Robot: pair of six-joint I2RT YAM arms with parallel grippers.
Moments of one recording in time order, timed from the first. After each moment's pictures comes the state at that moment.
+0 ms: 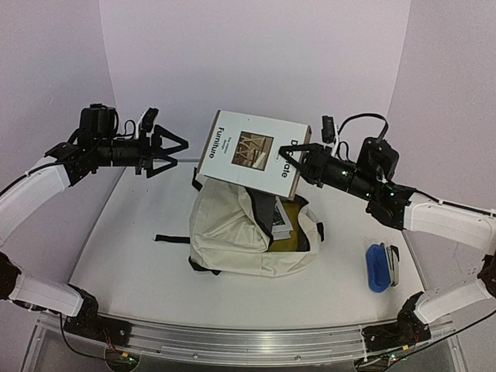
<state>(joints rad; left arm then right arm) -0.41 1.23 1.21 -0.33 0.78 -0.68 0.72 1.32 0.94 0.49 -0.38 0.88</state>
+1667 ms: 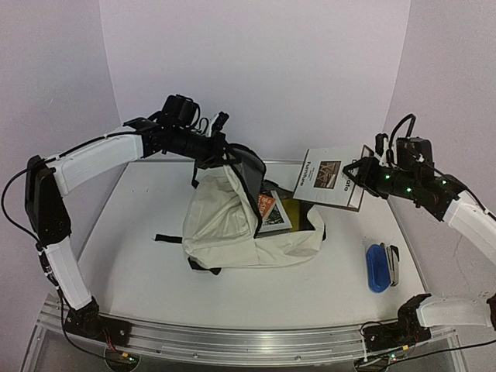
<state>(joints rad) -0.65 1.82 1.70 -0.47 0.58 -0.55 0.41 1.06 1.01 -0.40 -0.05 0.62</state>
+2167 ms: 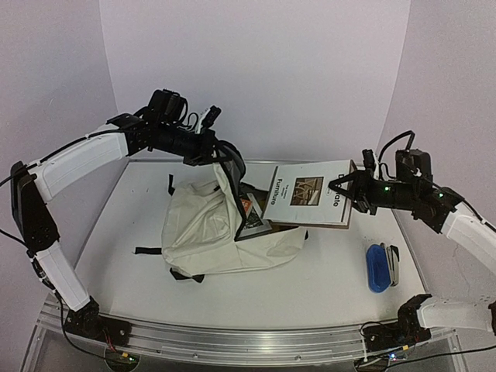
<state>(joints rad) -0.64 1.68 1.67 -0.54 0.58 -0.45 0.41 1.01 0.89 -0.32 -0.44 0.81</state>
